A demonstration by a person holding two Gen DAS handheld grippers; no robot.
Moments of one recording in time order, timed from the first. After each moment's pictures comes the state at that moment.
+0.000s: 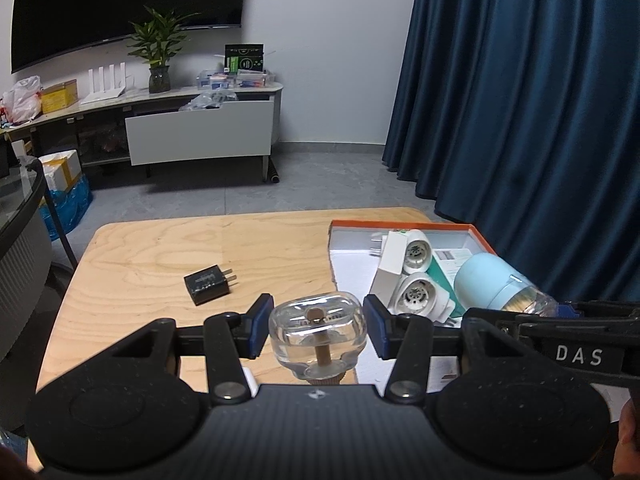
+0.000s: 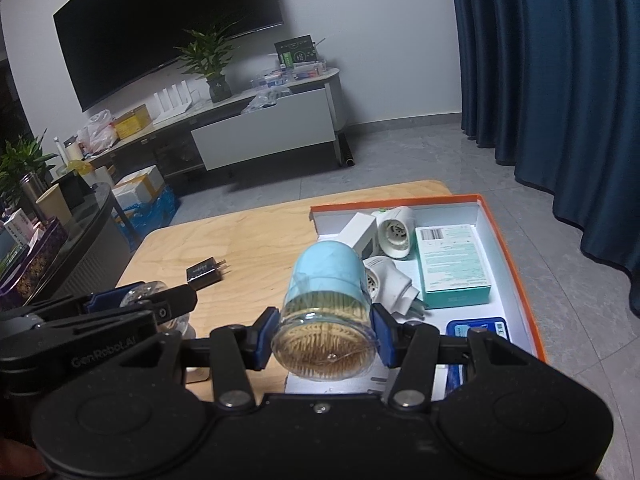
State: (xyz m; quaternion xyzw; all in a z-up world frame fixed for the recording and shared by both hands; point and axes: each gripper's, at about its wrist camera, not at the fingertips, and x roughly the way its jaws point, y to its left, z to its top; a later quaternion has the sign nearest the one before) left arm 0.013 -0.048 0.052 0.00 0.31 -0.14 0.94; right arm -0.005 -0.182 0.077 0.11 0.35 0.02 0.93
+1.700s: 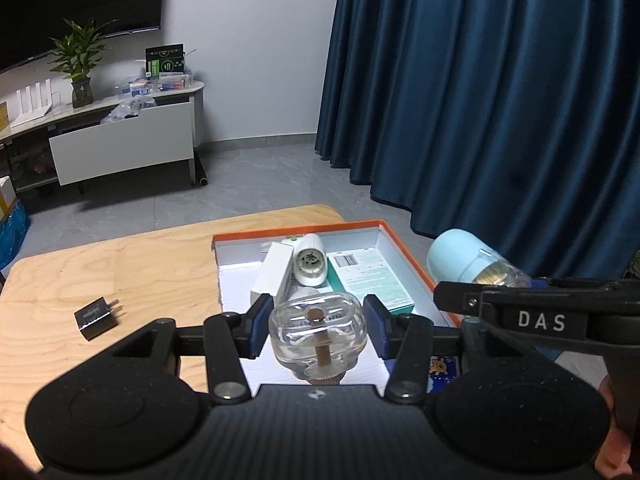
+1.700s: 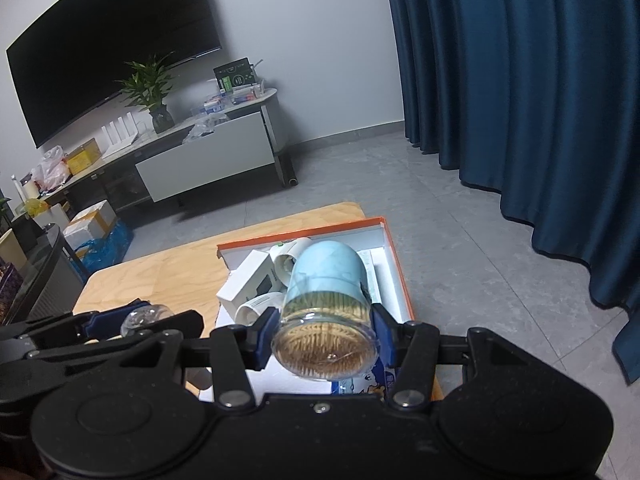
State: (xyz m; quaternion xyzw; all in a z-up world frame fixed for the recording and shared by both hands) left arm 0.032 -0.132 0.047 0.03 0.31 -0.23 0.92; right arm -0.001 -0.267 0.080 0.13 0.33 -0.05 0.93
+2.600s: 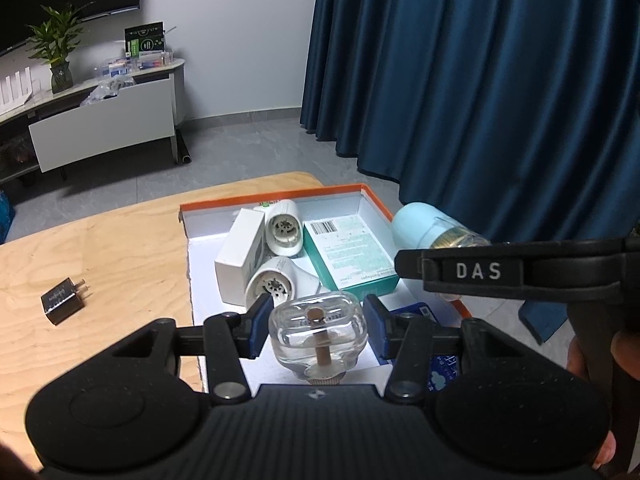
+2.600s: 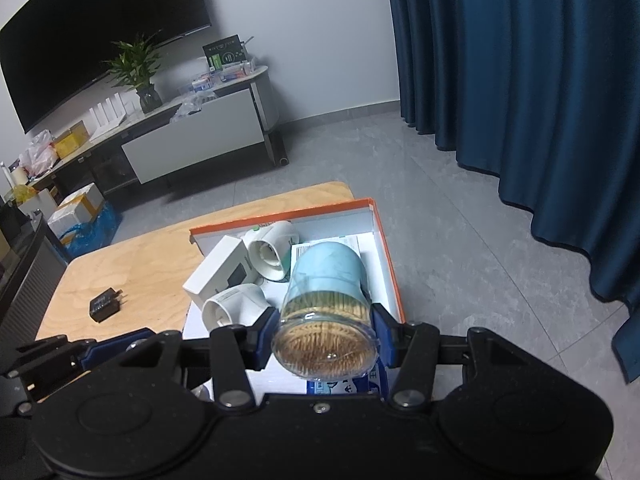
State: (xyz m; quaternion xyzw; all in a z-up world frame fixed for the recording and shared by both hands) left arm 0.034 -0.153 0.024 0.04 0.35 -0.25 0.90; right arm 0.033 -0.281 0.052 0.13 0.37 -0.06 0.92
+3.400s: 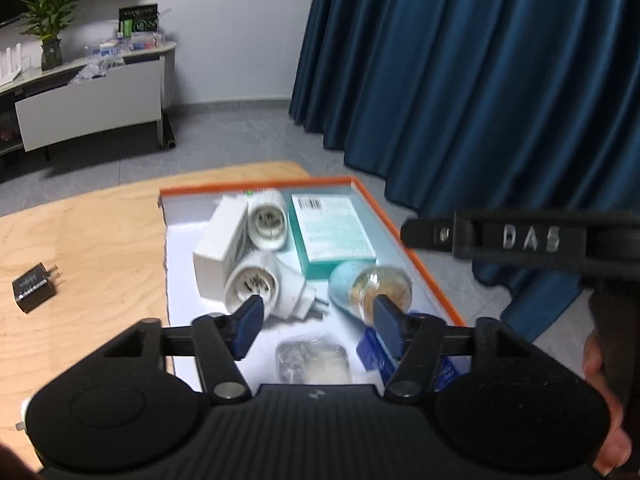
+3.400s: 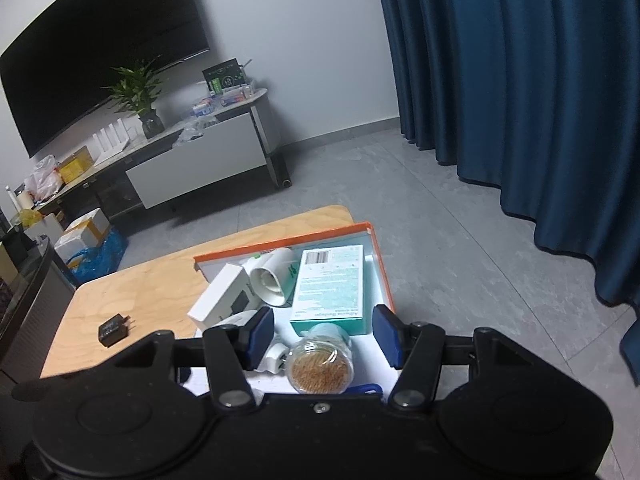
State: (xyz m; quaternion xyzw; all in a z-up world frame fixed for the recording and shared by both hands) left arm 0.045 -0.153 0.019 0.00 0.36 -0.27 0.90; right arm 0.024 -0.289 0.065 0.15 0.33 -0.05 0.93
